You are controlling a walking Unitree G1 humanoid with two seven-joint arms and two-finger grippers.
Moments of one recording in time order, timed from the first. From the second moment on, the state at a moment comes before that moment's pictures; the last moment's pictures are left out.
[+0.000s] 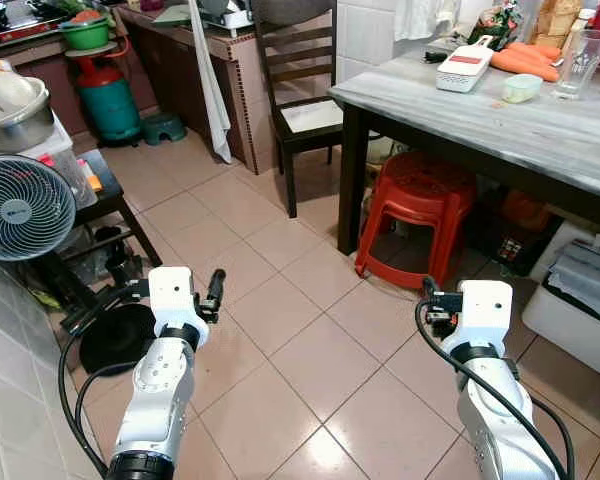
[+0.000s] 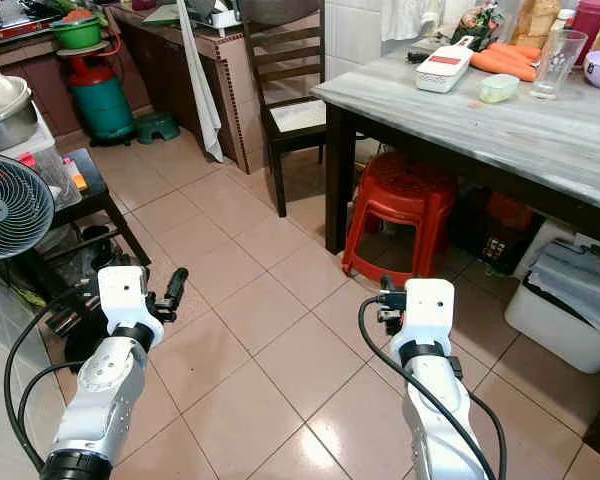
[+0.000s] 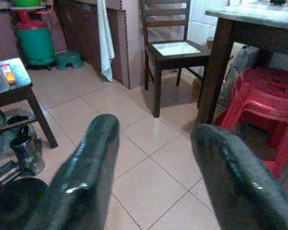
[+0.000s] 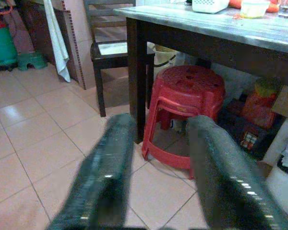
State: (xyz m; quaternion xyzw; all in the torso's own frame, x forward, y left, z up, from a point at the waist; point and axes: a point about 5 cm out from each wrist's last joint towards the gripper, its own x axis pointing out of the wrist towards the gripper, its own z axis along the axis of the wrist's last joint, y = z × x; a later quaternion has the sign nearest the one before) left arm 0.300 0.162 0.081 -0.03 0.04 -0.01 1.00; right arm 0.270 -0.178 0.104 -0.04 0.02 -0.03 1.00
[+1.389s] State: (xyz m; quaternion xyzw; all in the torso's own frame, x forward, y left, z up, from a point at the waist) left arm 0.283 0.160 0.084 -0.02 0.05 -0.03 1.00; right arm 0.249 -0.185 0.108 0.00 0.02 -0.05 1.00
